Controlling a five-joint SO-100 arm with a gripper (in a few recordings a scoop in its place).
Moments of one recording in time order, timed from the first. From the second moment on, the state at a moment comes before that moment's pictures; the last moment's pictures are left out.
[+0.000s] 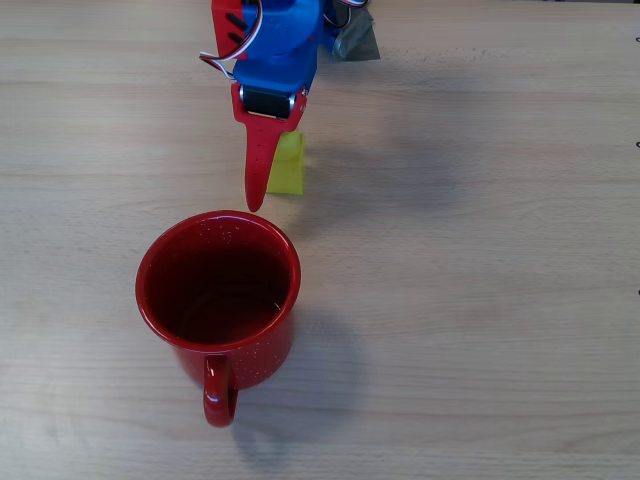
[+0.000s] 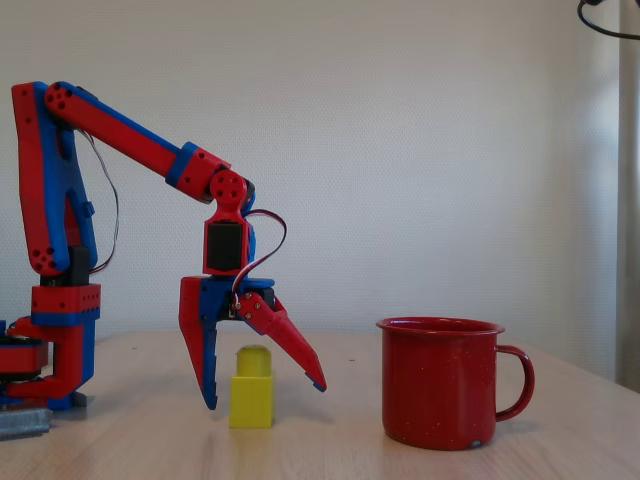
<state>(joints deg) 5.4 102.7 129.0 58.4 8.3</state>
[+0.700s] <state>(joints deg) 3.5 102.7 131.2 54.8 6.5</state>
